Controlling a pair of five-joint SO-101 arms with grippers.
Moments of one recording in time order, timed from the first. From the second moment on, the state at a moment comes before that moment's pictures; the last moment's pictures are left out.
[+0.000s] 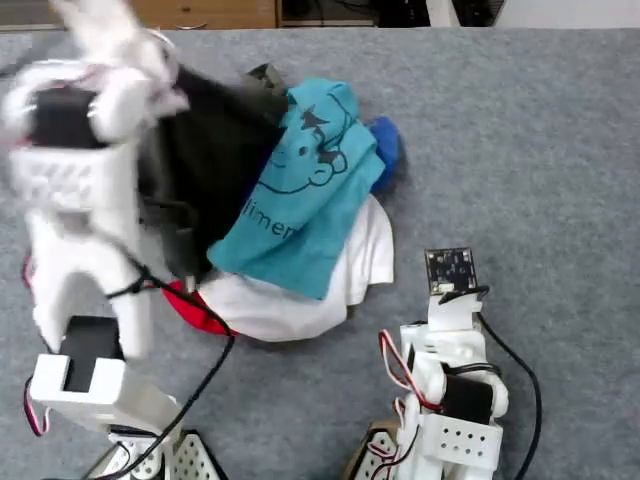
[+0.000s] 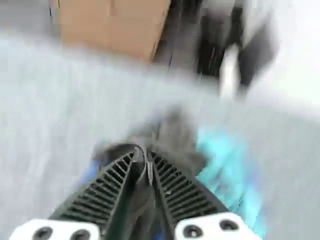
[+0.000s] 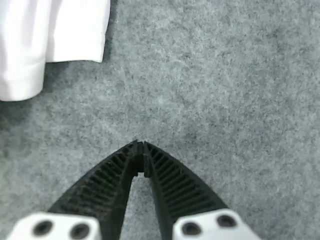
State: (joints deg) left arm -1.9 3.2 -57.1 86.7 7.1; right arm 8.5 -103.7 96.8 75.0 5.6
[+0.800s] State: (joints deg) left arm 37.2 21.4 -57.1 48.9 -5.2; right arm 8.5 -103.7 96.8 75.0 5.6
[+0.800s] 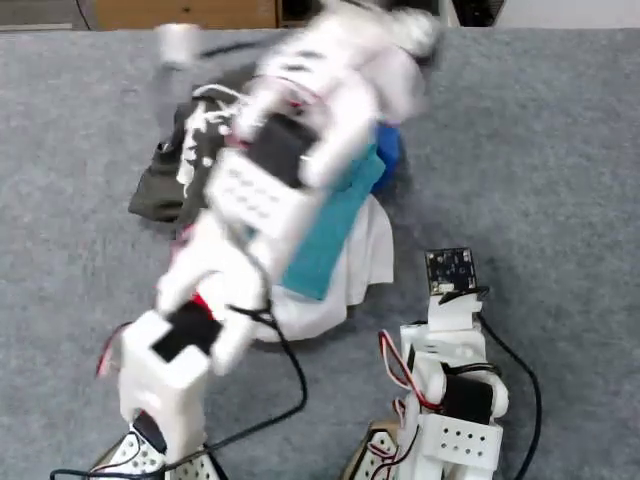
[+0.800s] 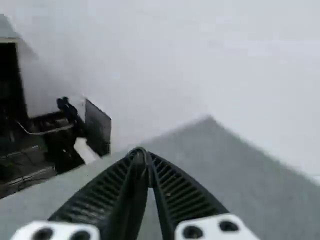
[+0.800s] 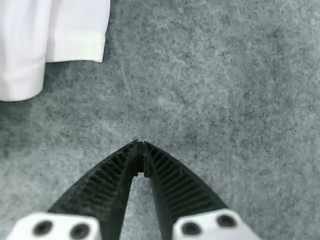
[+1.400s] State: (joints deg) left arm 31.6 27.7 -71.6 80.1 2.2; right arm 8.5 -103.7 96.8 75.0 5.6
